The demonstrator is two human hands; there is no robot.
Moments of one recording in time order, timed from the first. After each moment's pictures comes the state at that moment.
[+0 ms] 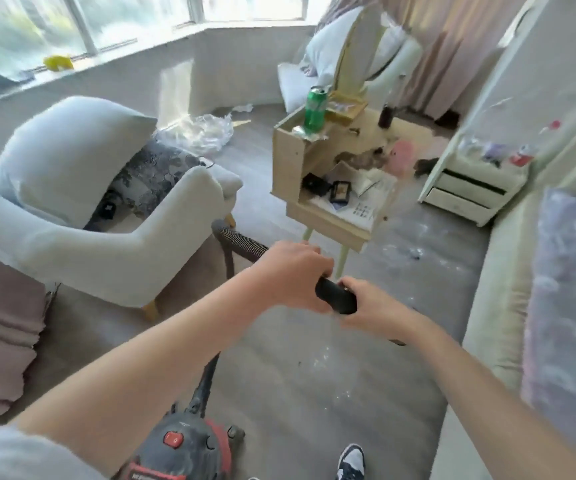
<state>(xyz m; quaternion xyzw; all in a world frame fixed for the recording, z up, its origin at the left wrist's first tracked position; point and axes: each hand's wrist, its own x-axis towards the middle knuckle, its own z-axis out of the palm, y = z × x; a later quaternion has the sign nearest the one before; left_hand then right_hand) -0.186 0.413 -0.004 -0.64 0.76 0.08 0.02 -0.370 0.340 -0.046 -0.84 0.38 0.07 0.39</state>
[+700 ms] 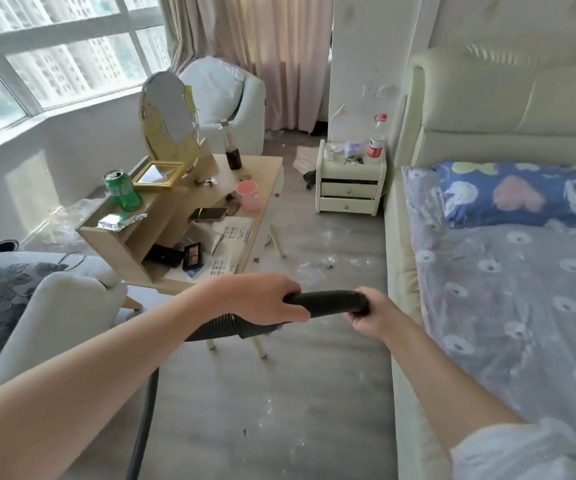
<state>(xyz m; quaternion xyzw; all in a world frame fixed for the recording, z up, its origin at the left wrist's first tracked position) -0.432 0.165 0.050 -0.54 0.75 0.37 0.10 -0.660 0.108 -0.086 -0.01 0.49 -0.37 0.79</state>
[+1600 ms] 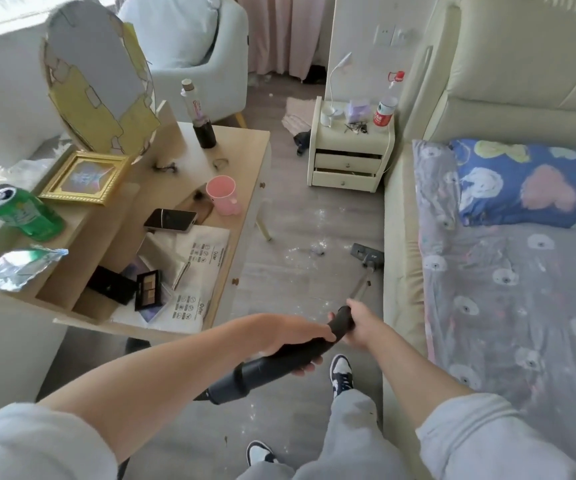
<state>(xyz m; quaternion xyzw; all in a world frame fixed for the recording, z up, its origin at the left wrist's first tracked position) -0.457 -0.058 -0.103 -0.60 0.32 0.73 0.08 -0.612 -0.108 -0.194 0.05 0.64 -0.27 0.72</state>
